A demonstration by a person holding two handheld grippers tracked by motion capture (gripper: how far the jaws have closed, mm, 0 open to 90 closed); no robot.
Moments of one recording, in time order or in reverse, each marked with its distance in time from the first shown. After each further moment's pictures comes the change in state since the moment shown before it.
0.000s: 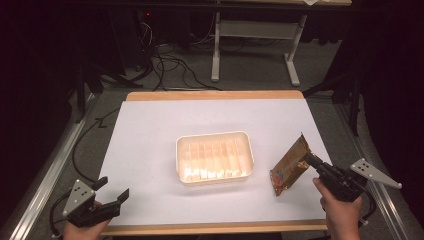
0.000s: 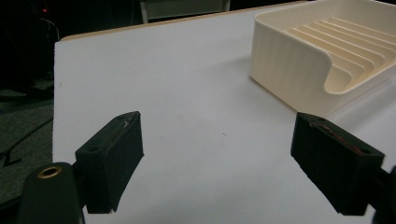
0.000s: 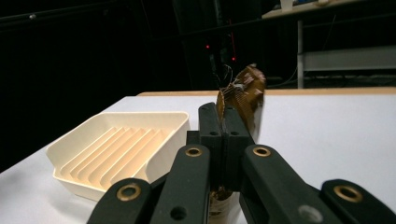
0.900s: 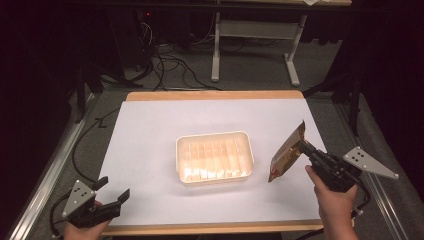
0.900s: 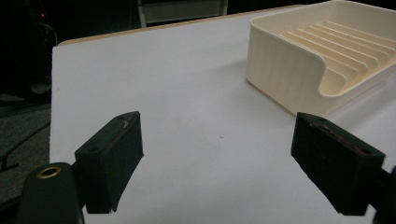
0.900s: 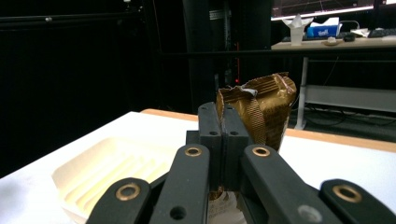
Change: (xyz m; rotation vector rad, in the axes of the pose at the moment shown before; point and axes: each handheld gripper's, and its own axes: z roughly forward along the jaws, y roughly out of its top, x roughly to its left) left arm -0.001 0.000 -0.001 -0.016 -0.006 0.004; right arm 0.033 0.037 0.017 -0.058 0.017 -0.113
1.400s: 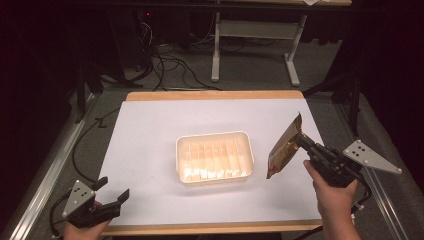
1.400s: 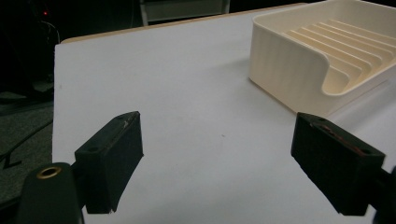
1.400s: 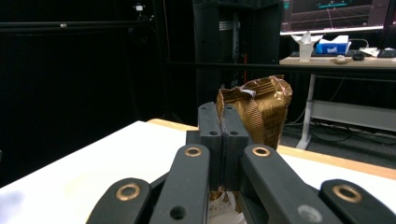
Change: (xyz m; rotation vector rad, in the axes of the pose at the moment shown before) left arm 0.000 0.000 0.000 0.010 0.008 -0.001; right arm 0.013 0.024 0.005 -0.035 0.032 -0.040
